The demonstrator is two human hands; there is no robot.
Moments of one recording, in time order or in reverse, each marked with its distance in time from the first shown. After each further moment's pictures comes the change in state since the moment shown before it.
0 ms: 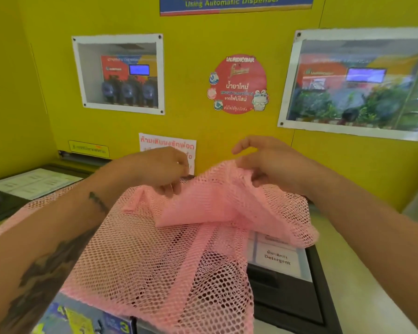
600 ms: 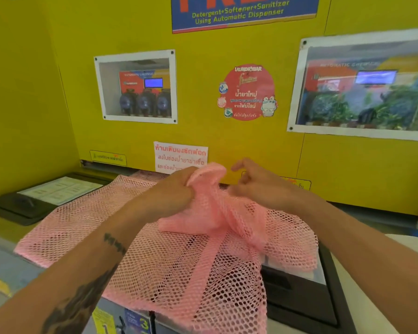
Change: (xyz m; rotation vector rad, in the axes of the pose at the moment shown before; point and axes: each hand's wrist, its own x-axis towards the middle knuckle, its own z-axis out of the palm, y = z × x) left_hand -0.025 -0.012 0.040 -0.266 0.173 0.120; right_hand -0.002 0.026 0.030 -0.355 -0.084 -0.041
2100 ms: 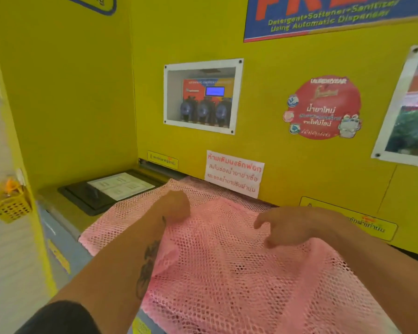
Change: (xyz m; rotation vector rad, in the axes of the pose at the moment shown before) left_hand 0.067 -0.170 -0.077 0.710 0.092 -0.440; right_hand 0.088 -0.009 0.038 -0.759 -0.538 0.072
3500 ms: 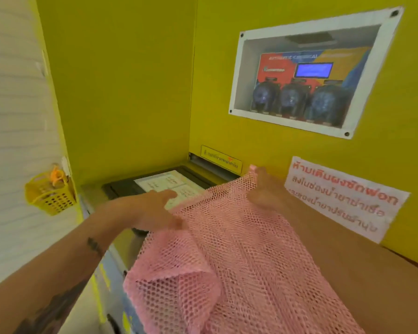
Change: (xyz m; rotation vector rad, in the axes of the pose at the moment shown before) left_hand -0.012 -0.178 -0.068 -0.125 -0.239 -0.239; right_hand 0.287 -0.164 -0.064 0.545 0.431 -0.074
